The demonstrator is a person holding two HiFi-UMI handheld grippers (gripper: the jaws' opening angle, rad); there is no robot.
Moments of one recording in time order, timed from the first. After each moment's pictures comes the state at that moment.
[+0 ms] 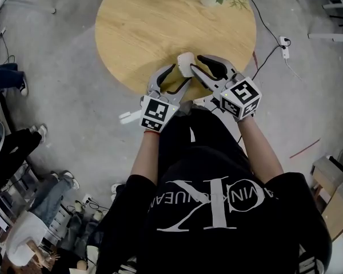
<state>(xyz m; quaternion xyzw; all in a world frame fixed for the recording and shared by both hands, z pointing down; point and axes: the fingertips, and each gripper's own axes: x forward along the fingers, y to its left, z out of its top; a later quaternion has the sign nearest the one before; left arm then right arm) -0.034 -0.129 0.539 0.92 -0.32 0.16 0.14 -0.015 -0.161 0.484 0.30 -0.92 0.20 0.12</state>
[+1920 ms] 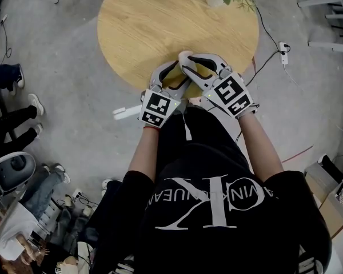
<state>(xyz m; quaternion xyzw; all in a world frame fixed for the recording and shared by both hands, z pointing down) -0.032 -0.134 0.544 0.91 -0.33 0.16 0.16 -0.053 -0.151 0.494 0.20 -0.93 0.09 0.29</state>
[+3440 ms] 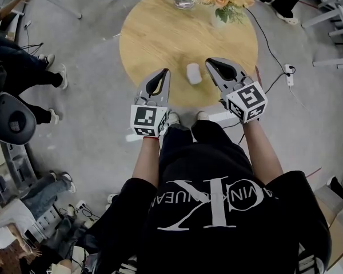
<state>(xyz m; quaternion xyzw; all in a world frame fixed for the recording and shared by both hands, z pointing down) -0.120 -0.151 0.442 0.85 -0.51 0.08 0.09 -0.012 -0.177 0.409 0.31 -0.94 0.08 0.13</state>
